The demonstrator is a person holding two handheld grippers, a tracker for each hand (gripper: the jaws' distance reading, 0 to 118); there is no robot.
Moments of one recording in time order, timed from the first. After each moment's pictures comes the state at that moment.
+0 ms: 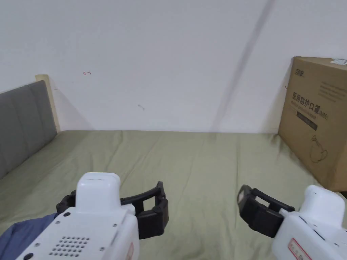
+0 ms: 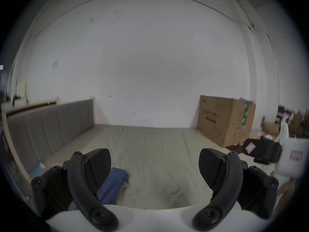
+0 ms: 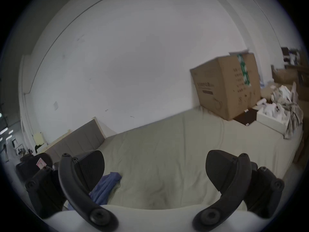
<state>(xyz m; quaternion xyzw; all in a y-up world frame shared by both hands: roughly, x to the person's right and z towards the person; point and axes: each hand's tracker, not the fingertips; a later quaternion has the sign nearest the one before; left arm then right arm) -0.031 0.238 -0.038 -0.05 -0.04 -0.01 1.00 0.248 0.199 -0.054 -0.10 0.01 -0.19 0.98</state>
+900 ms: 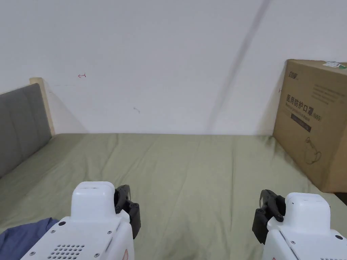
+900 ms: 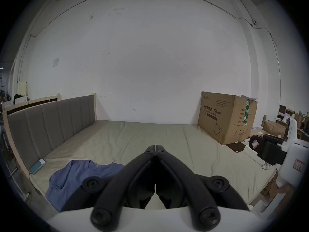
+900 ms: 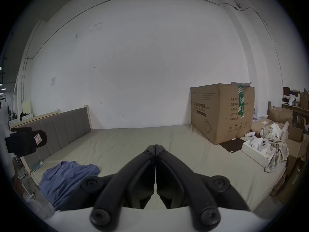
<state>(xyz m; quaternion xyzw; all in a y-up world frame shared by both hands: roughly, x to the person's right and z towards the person) -0.039 0.233 -0.041 -0.07 -0.04 0.03 1.00 0.205 0.218 -0.032 -0.06 -0.01 -0.04 1.00</state>
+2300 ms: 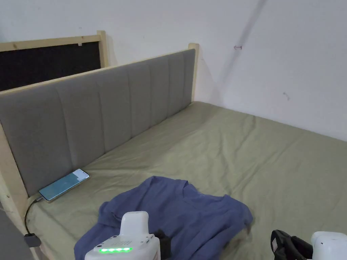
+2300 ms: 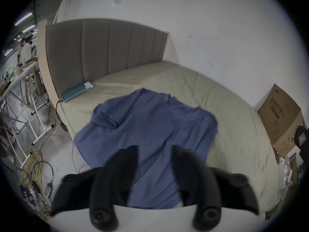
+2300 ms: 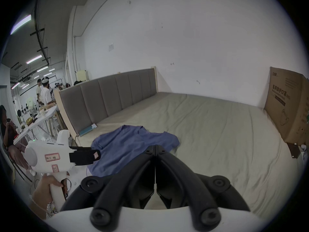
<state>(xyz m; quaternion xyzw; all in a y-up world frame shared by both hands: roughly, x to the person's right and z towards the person) -0.272 0.064 -0.082 -0.32 0.20 0.17 0.91 0.020 0.146 -0.115 -0.22 0.29 0.01 0.93</state>
